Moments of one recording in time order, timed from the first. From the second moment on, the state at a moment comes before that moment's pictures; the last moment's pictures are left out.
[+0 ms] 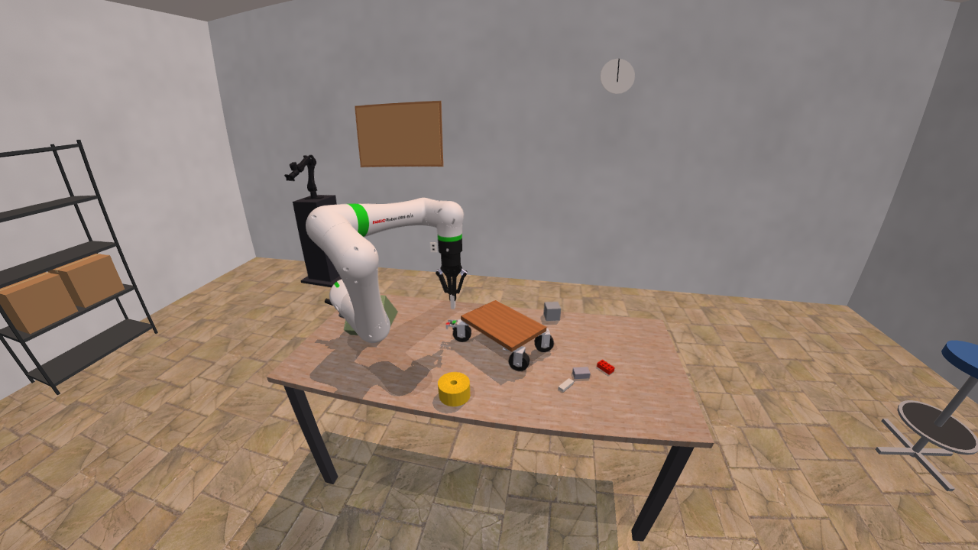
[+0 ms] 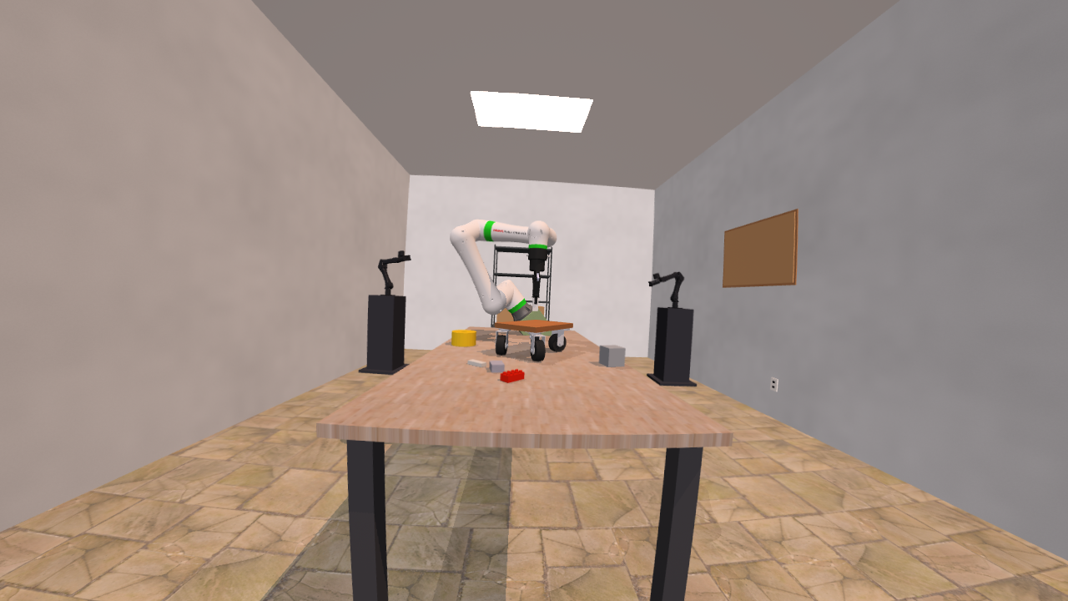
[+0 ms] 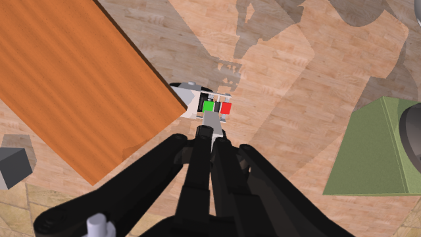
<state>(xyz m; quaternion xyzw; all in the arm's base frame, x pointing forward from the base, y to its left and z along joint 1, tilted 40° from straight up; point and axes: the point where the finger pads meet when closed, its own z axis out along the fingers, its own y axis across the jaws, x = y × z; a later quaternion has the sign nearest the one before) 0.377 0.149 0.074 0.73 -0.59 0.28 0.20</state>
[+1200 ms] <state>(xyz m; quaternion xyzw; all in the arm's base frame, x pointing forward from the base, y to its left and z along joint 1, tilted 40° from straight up) 0.382 0.130 0.049 0.73 -0.59 0.28 0.20</state>
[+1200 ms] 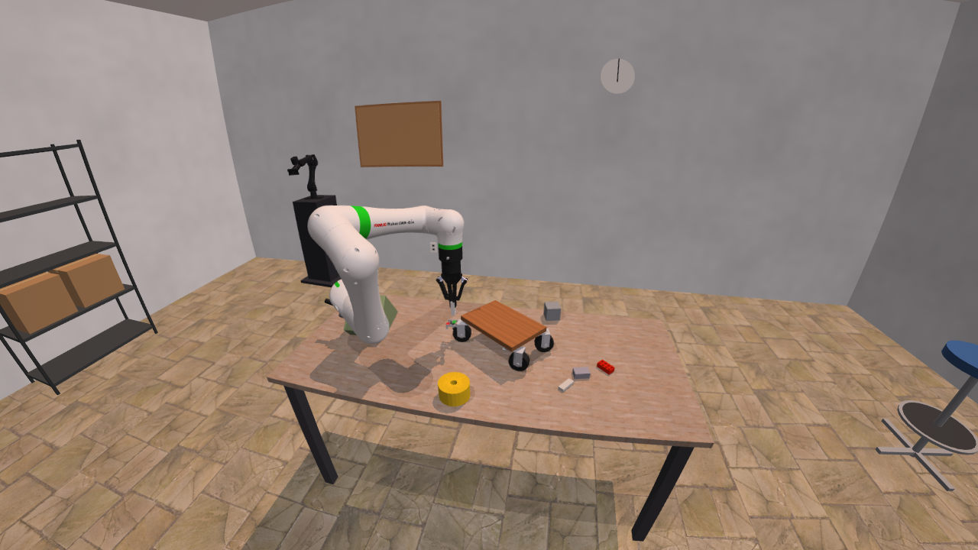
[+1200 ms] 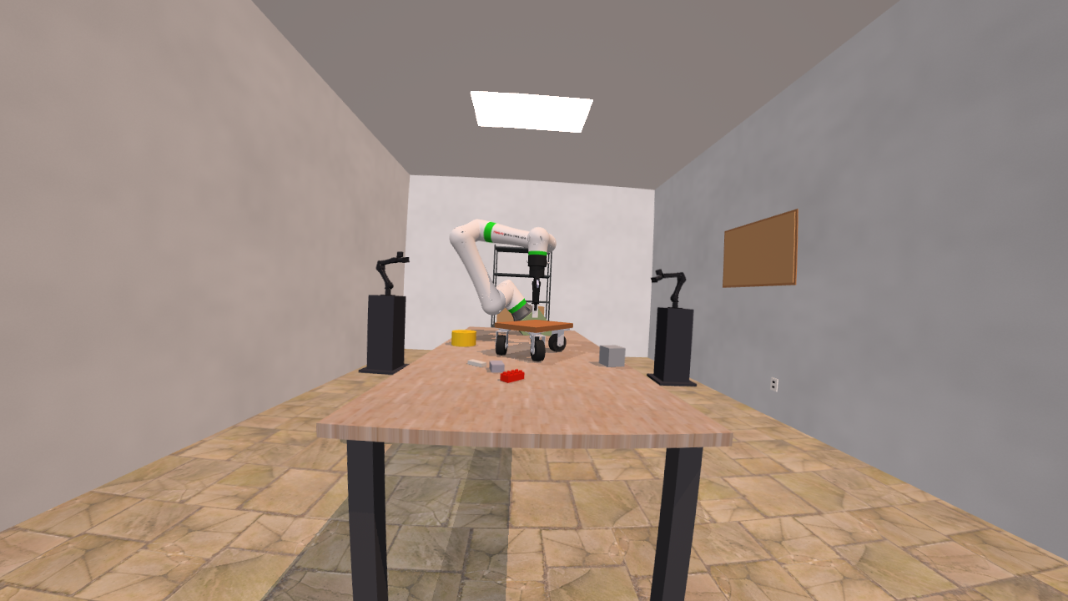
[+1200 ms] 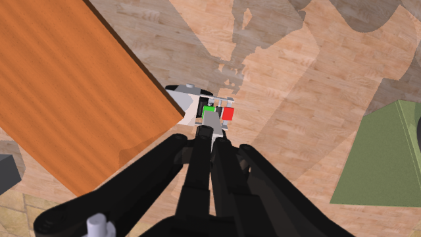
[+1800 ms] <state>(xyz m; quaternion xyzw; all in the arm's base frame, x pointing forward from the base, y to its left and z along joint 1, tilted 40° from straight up) 0.387 0.112 0.027 0.73 -0.59 0.28 0.20</state>
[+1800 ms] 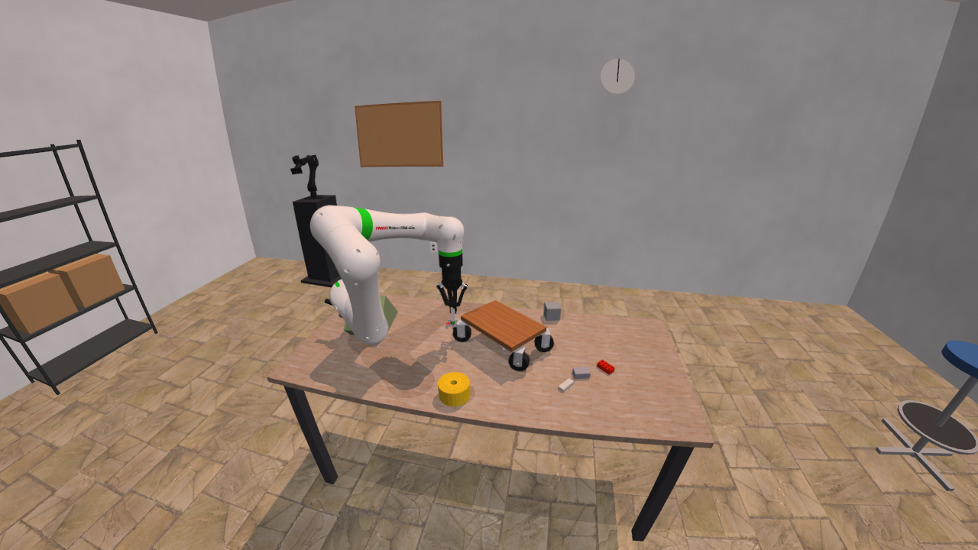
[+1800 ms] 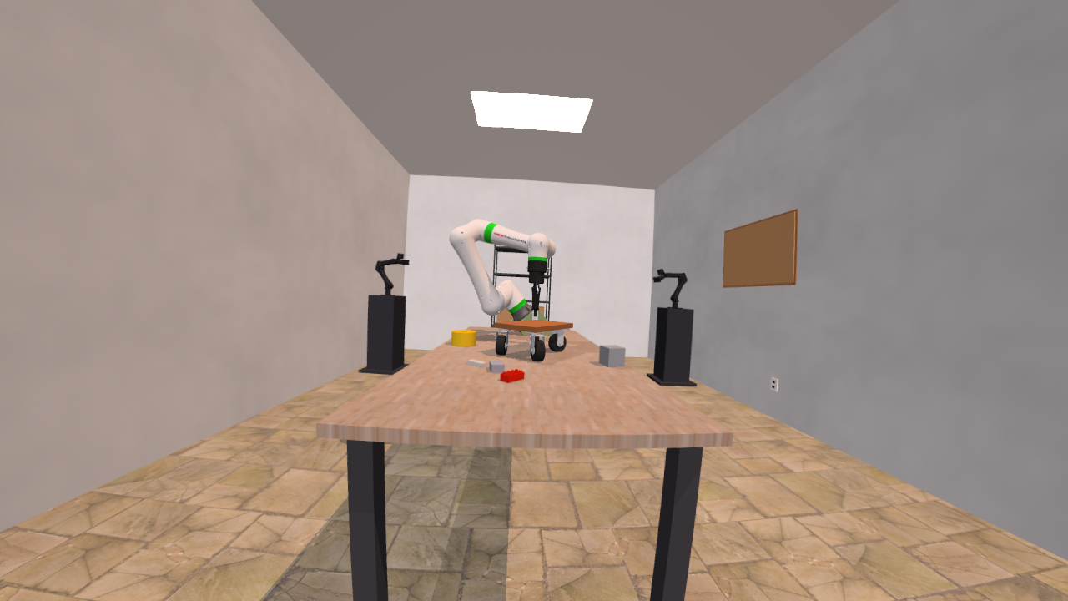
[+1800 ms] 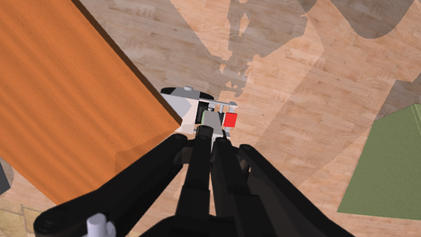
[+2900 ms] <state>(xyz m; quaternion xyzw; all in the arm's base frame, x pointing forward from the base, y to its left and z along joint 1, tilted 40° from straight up) 0.388 0.108 0.022 0.73 -0.59 0.28 0.20</state>
